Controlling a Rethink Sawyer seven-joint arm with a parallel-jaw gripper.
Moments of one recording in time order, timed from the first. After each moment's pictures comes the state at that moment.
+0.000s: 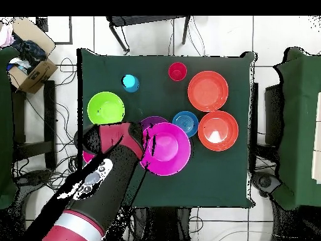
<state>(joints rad) 0.38 -0.33 -0.56 1.44 0.06 0.65 2.15</state>
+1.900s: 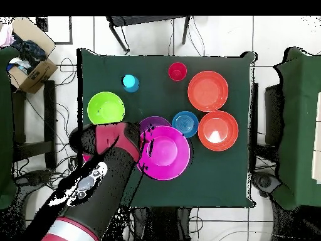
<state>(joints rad) 0.40 -0.35 -0.57 1.44 0.06 0.72 2.15</state>
